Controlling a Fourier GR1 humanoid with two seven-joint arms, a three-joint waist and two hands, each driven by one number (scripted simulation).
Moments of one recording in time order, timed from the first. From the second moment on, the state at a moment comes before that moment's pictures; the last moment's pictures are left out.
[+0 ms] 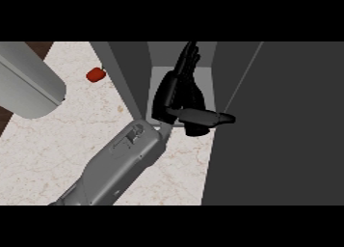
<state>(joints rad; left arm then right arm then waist) -0.79 0.01 -0.52 -1.05 0.58 0.39 -0.35 -0.62 -0.23 -0.04 -2.40 -0.21 -0.12 0.97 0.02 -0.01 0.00</state>
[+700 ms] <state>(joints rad) -0.38 0.02 -0.78 -1.60 0.50 0.70 -0.31 -0.65 -0.24 0.01 -2.41 -0.16 -0.16 0.98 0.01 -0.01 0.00</state>
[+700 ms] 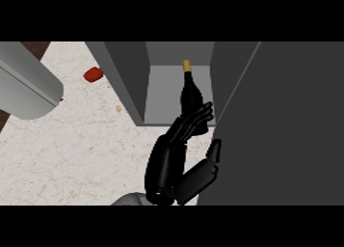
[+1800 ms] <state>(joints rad) 0.14 0.54 -0.67 -2.14 0.64 0.33 -0.39 -0.65 -0.12 0.26 -2.40 -0.22 -0.10 0.99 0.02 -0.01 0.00</state>
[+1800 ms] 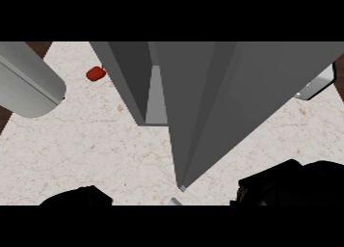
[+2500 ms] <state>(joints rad) 0.42 0.82 -0.19 -2.11 0.96 -0.11 -0.51 -0.93 -0.01 0.57 -2.14 -0.12 -0.28 0.95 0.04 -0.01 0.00</state>
